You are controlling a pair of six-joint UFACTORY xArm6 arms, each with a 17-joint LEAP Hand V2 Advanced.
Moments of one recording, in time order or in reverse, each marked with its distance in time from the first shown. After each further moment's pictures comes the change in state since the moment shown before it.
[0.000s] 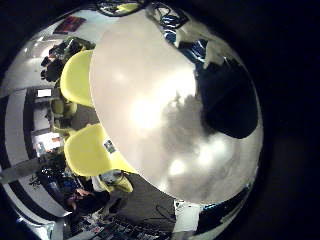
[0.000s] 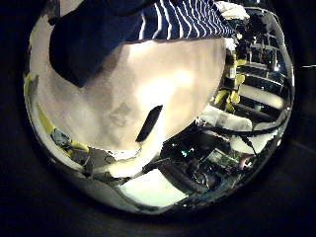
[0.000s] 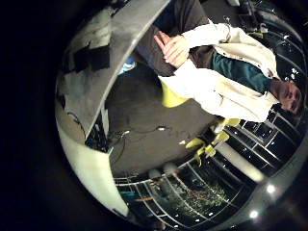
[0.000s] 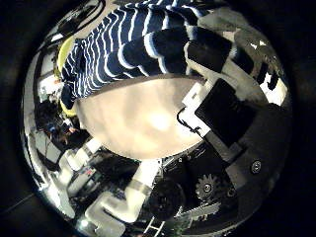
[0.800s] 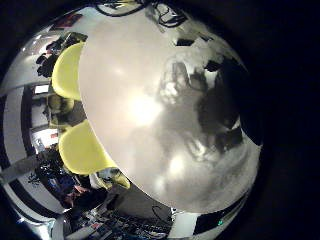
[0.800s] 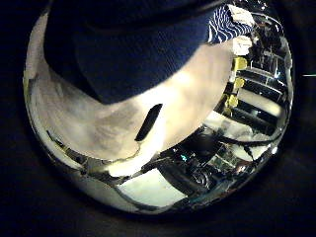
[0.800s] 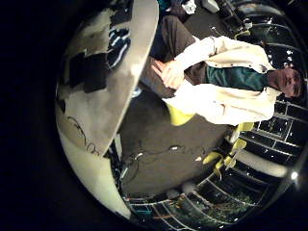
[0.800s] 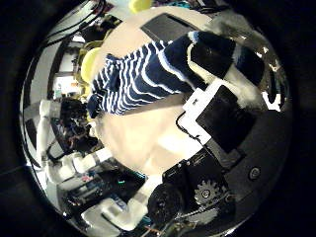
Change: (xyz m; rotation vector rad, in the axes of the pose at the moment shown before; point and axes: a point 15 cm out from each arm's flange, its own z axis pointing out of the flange) left arm -0.016 -0.014 0.041 -0.054 0.026 -0.052; right arm -0.043 -0.011 -0.111 0.412 -0.124 -0.027
